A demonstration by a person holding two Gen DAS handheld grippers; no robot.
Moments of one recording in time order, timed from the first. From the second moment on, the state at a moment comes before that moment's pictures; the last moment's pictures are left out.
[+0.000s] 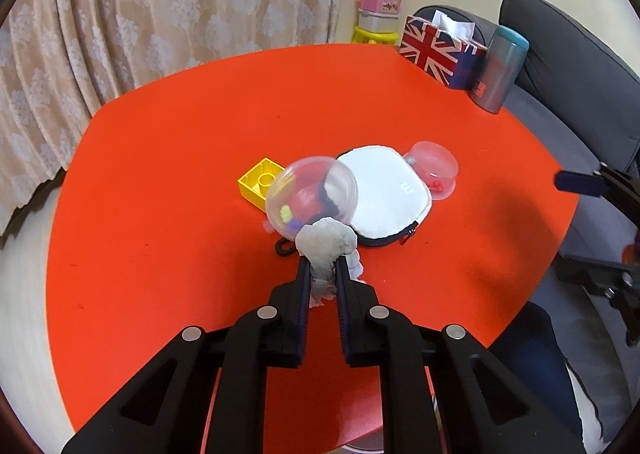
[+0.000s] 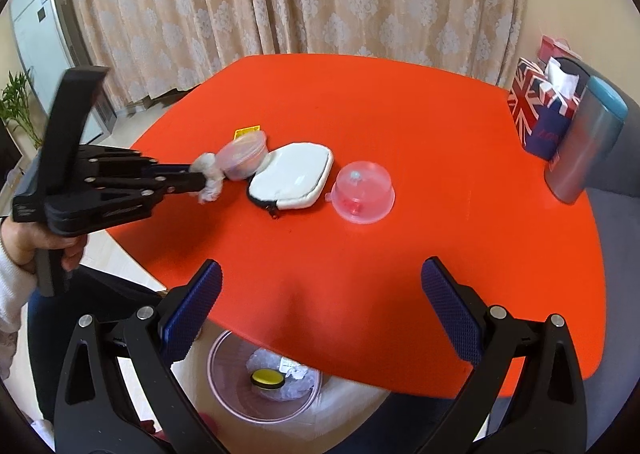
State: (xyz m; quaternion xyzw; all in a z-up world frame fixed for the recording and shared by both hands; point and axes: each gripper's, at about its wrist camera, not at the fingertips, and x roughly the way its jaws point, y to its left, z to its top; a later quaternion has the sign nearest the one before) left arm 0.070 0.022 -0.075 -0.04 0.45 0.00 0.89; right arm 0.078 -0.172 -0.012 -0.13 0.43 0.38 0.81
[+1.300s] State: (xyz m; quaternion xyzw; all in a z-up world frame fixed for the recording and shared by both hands) left arm 0.061 0.031 -0.066 -0.06 0.44 -0.01 0.90; right arm 0.165 -0.109 -0.076 -0.19 0.46 0.39 0.77
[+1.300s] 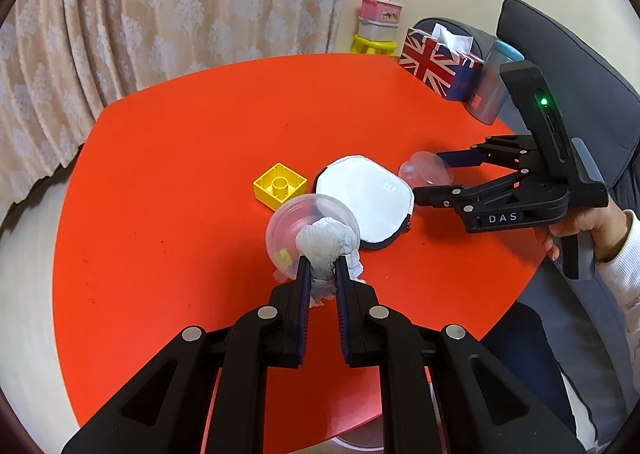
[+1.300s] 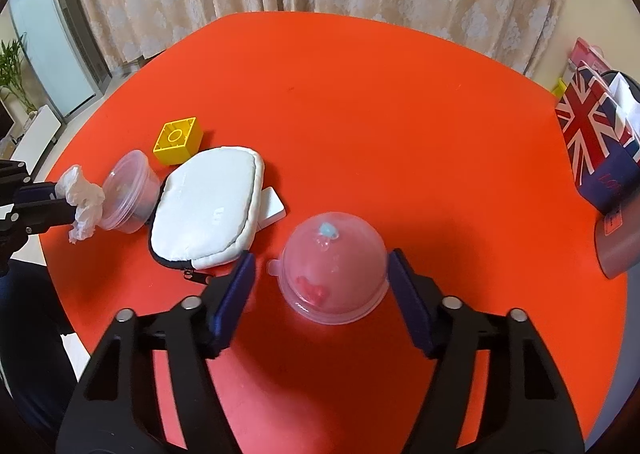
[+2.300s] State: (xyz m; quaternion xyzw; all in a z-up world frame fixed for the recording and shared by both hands) left arm 0.004 -0.002 -0.044 -0.03 0.43 -0.03 0.90; right arm 0.054 -0.157 0.020 -0.17 0.41 0.40 0.80
